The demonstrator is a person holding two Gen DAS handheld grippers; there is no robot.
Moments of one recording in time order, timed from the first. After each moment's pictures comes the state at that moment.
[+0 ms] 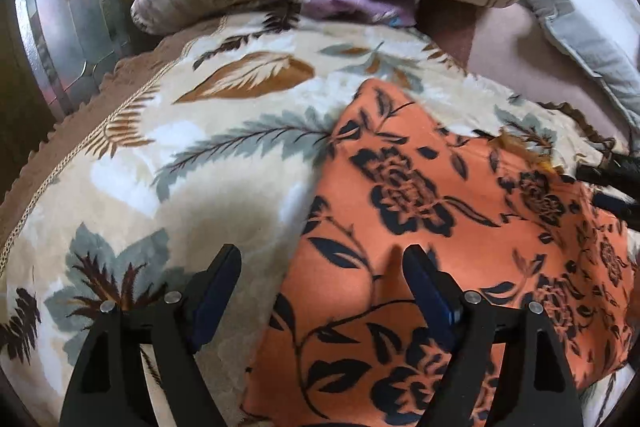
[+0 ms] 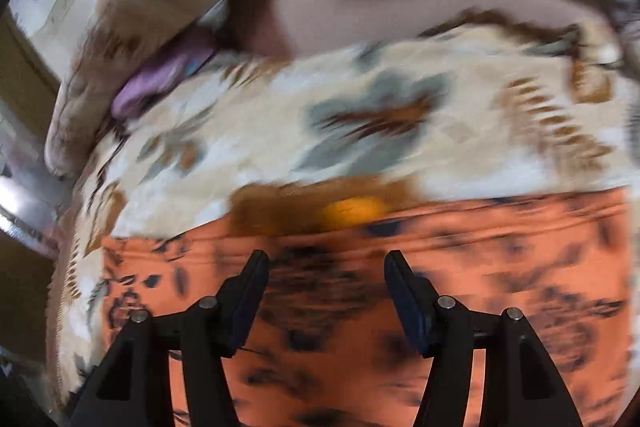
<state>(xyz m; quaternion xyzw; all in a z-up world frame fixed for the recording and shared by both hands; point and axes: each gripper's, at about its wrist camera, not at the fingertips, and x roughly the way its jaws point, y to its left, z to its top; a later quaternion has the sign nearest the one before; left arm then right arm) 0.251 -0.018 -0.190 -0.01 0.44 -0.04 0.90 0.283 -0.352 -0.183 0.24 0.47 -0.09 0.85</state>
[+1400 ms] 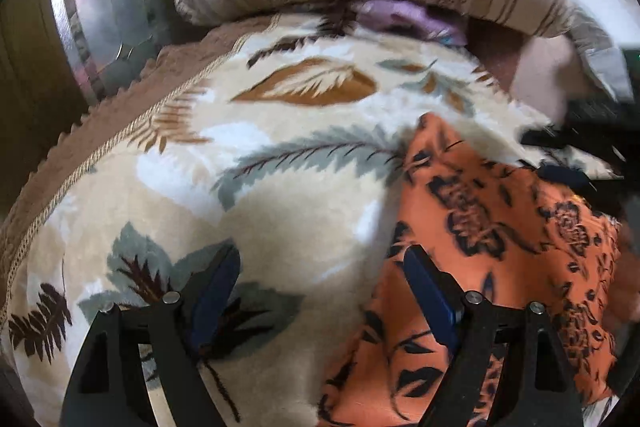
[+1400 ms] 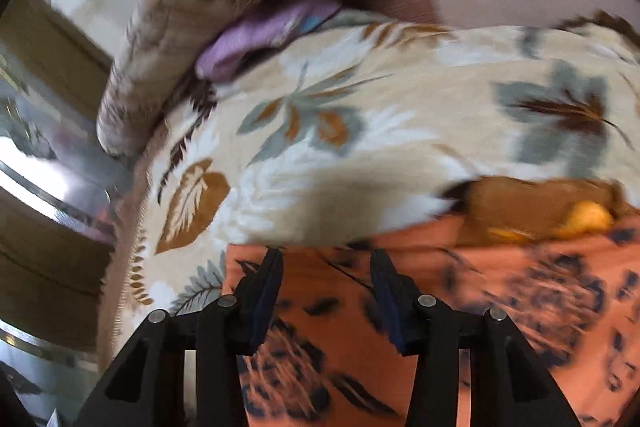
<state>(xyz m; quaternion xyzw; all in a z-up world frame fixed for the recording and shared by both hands) 0.258 0.023 -0.178 -0.03 0.43 0.01 0.90 0.345 -0.224 -0.165 0.28 0.48 0.05 0.83</state>
